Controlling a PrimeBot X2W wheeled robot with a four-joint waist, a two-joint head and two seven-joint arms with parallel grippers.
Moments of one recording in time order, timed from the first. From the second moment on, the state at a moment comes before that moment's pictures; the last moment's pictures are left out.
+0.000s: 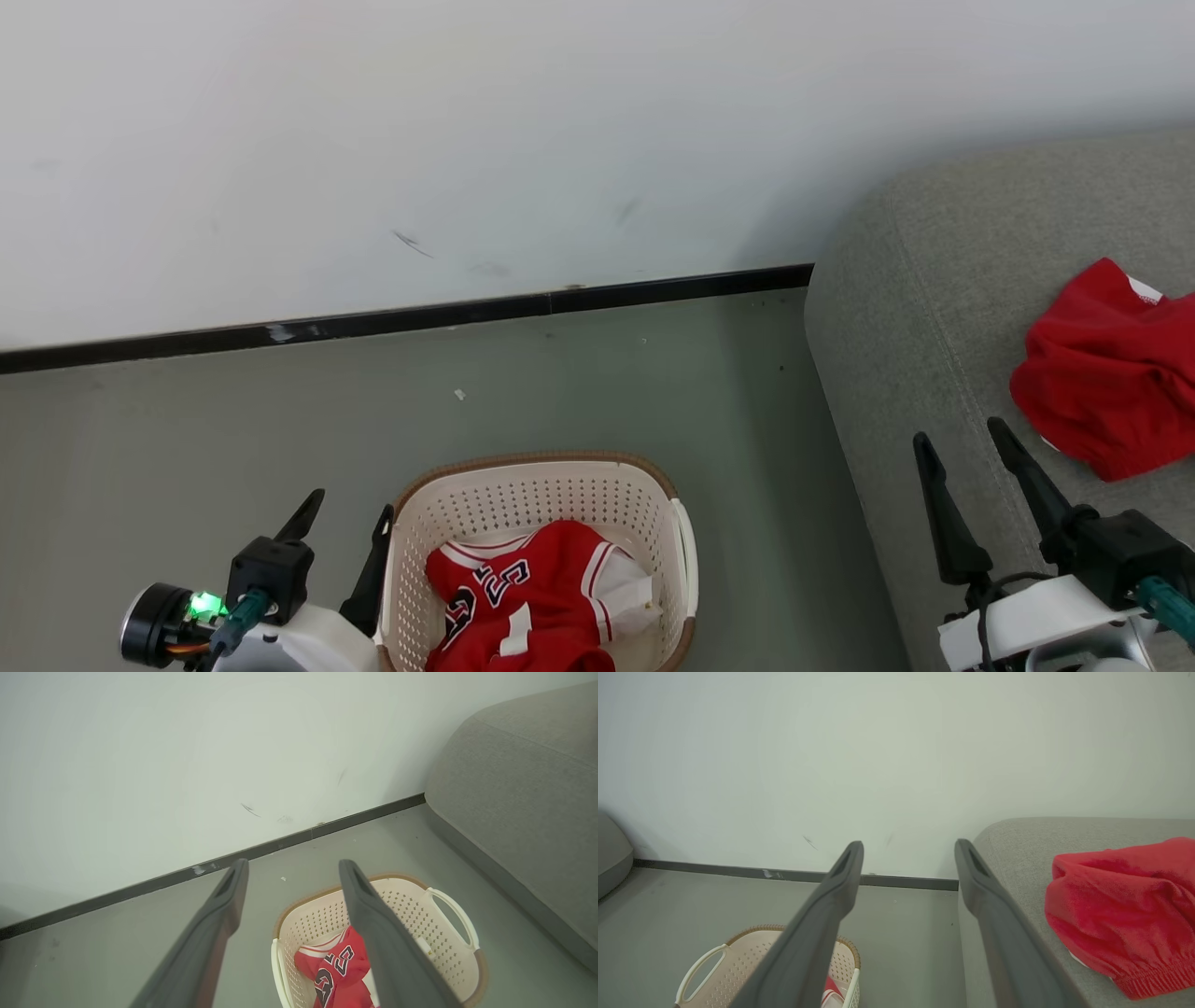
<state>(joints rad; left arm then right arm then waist) -0.15 0.29 -0.44 0.25 -0.40 0.15 -0.15 0.04 -0.04 -0.04 -0.02 0.00 0.12 -0.26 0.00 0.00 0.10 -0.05</state>
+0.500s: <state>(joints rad) -0.29 0.25 -0.55 0.39 -0.34 0.07 -0.07 0.00 -0.04 -0.10 -0.12 0.00 0.12 -0.26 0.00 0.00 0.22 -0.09</state>
